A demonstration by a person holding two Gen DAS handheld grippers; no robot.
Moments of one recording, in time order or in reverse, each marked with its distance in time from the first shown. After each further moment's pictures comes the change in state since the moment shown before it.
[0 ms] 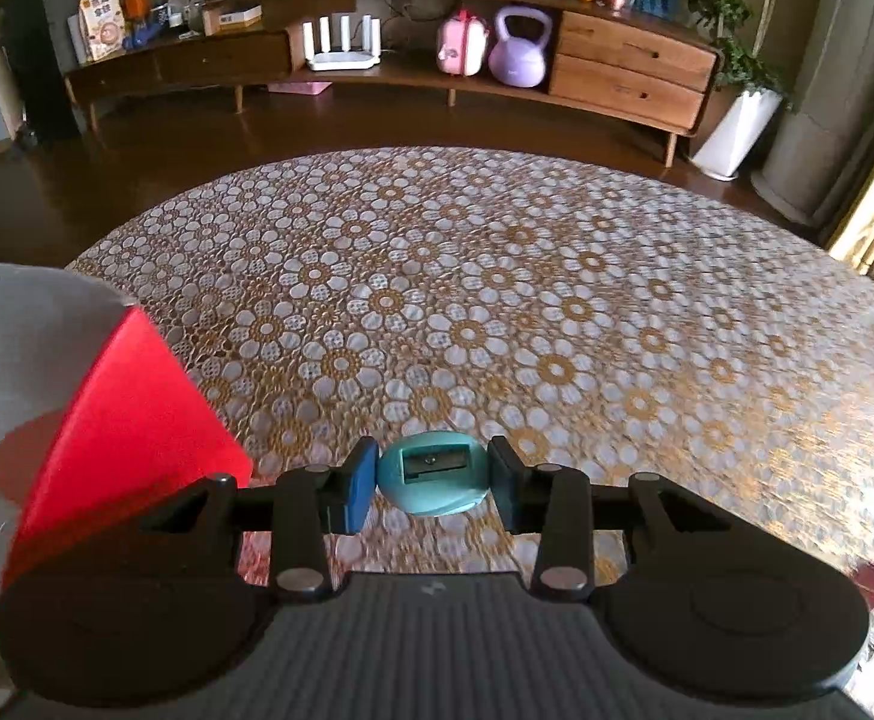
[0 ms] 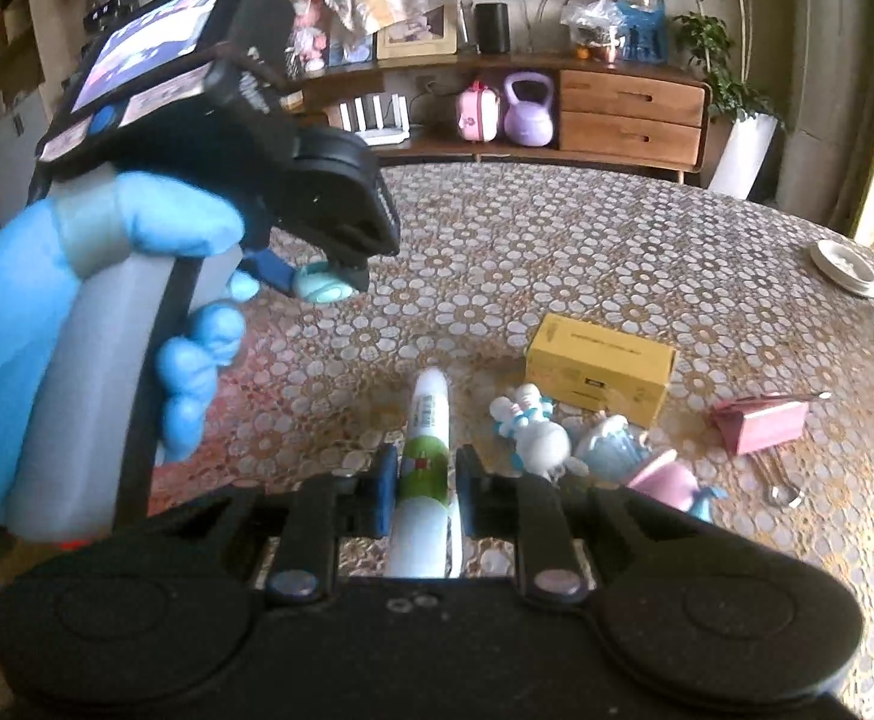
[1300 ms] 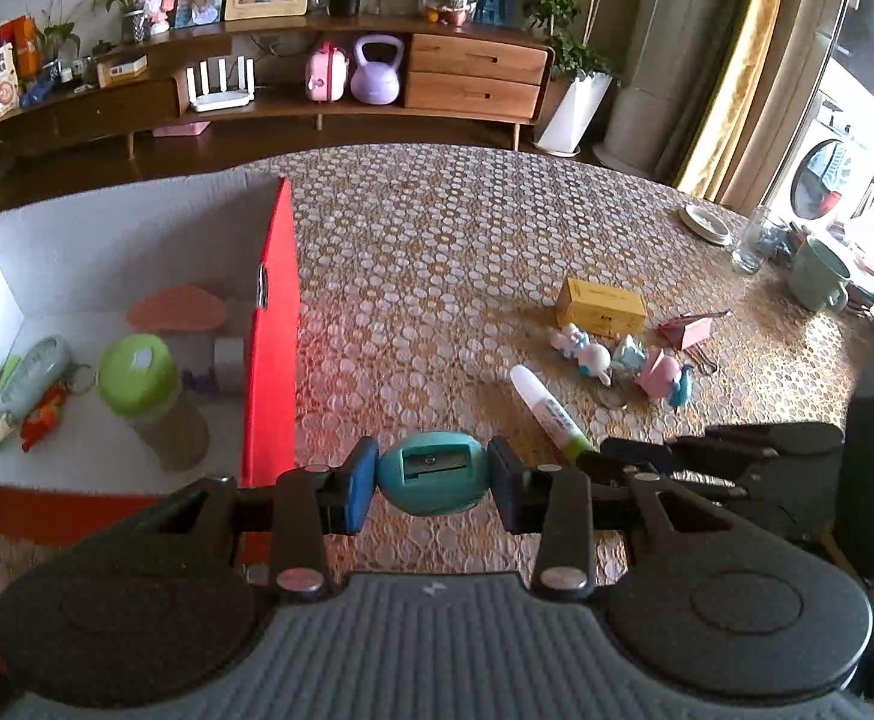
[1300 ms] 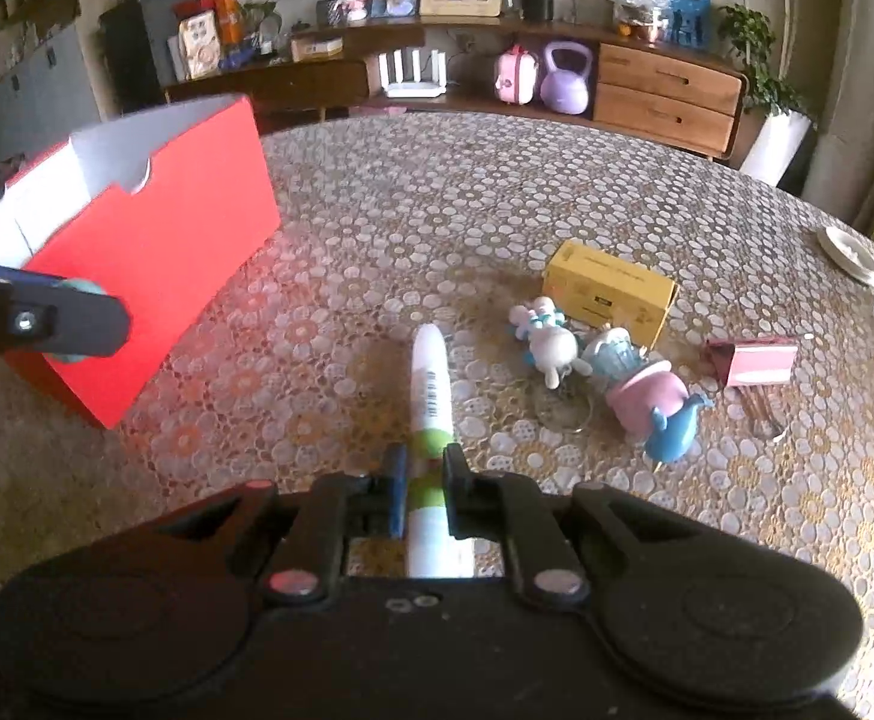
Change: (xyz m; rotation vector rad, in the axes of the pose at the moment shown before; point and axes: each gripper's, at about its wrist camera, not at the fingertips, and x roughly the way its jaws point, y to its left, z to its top) left arm -0.160 0.077 -0.115 0.186 -0.044 -0.245; right arm 0.002 0.014 -0.031 -0.137 0.108 -0.003
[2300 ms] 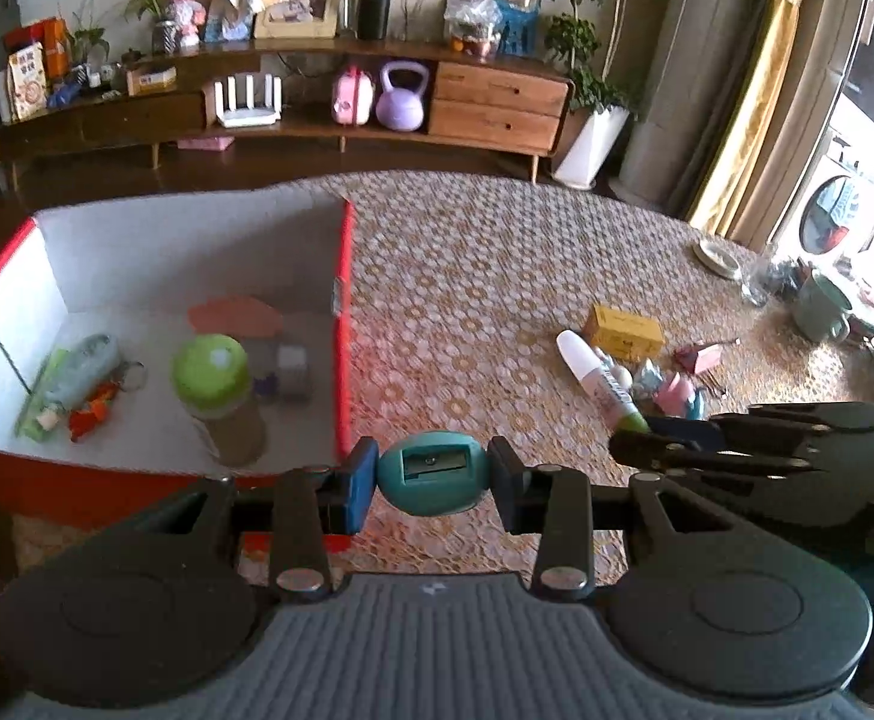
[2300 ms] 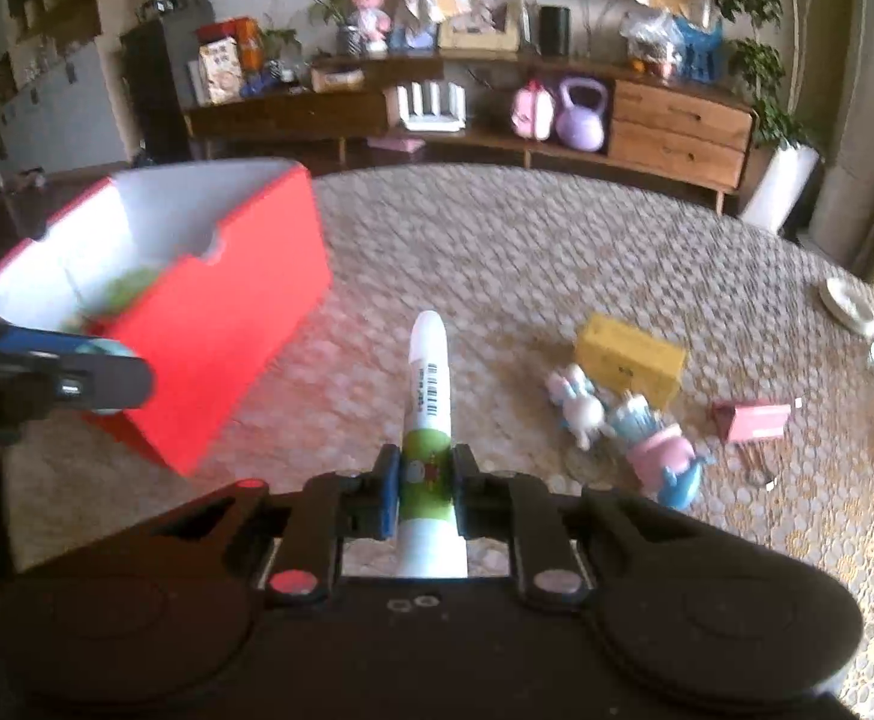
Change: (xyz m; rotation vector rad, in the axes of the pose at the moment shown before) left arm -0.034 0.032 -0.008 -0.044 -0.067 0.020; right arm -0.057 0.027 0.023 -0.004 -0.076 0.059
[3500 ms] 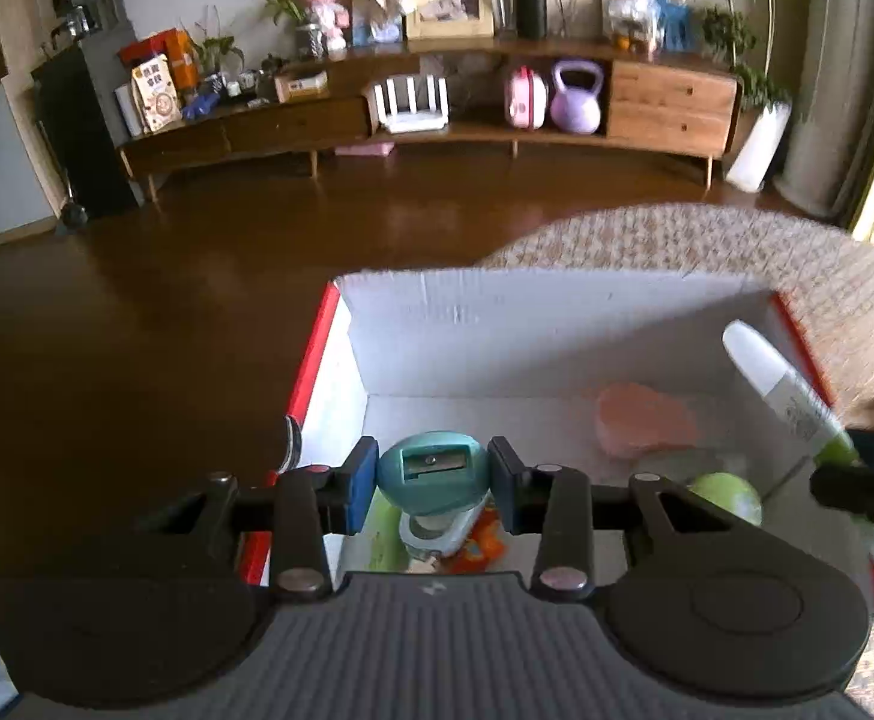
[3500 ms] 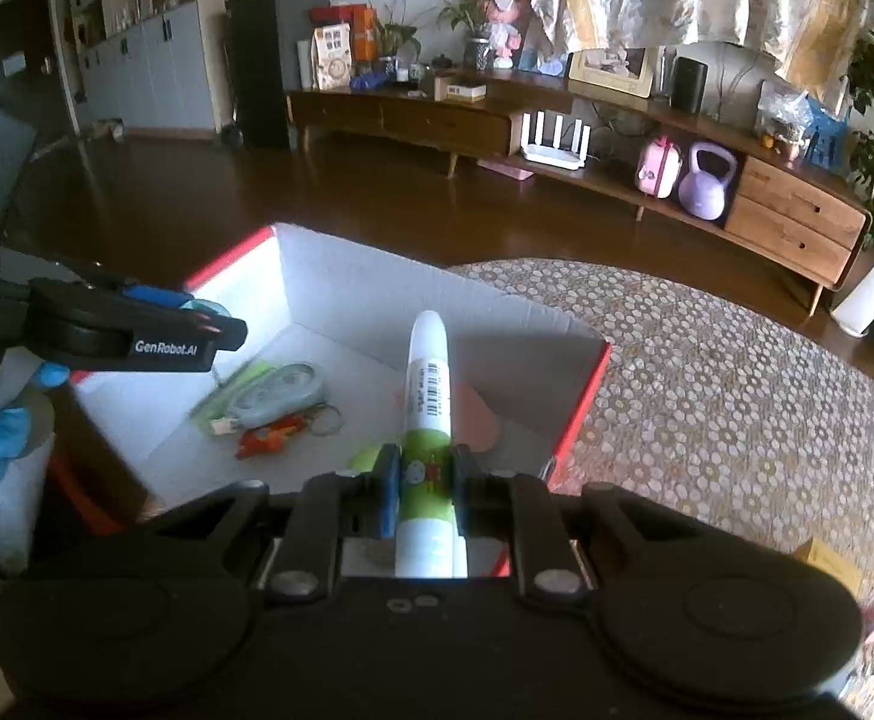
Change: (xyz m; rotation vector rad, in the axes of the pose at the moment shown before) left arm 0.034 0.189 0.072 0.014 0.040 0.305; right arm 0.078 0.151 0.107 -0.183 0.030 0.059
